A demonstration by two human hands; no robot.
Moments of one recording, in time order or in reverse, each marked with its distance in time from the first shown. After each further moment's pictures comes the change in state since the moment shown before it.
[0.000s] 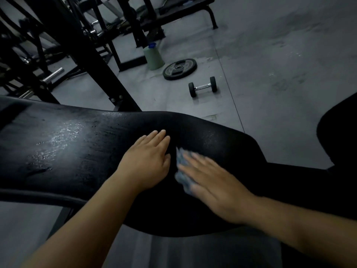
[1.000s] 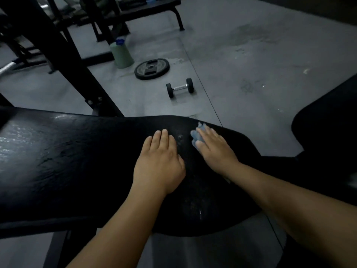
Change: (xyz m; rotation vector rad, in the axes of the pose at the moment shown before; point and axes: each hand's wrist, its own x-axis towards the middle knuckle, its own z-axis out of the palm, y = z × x) left_hand -0.005 -0.025 -0.005 -0.046 0.052 0.031; right_hand 0.093 0.005 0.001 -0.094 0.122 0.667
